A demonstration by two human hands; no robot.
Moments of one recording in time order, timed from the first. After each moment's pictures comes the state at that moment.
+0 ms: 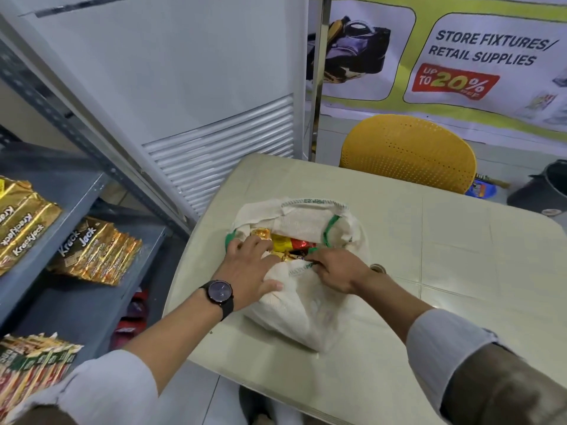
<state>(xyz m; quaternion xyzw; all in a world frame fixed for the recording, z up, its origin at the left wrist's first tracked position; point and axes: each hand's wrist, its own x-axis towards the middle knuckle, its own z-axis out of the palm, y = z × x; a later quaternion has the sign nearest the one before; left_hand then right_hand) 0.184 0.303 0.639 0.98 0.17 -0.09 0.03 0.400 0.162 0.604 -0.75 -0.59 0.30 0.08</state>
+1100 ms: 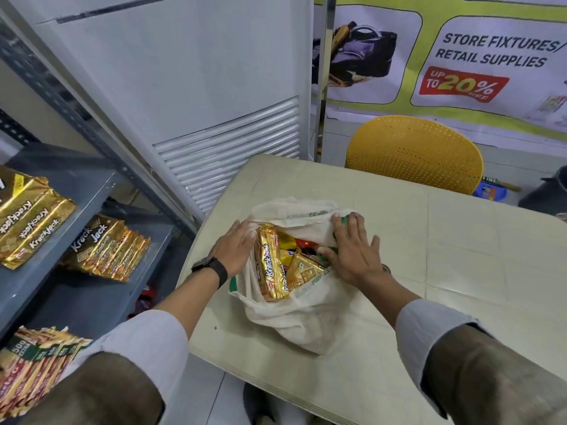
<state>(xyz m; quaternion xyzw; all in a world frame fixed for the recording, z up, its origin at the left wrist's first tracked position) 0.183 0.348 0.614 0.83 0.43 -0.04 0.34 0.412 0.158 0.583 -0.88 -0.44 0.19 0.06</state>
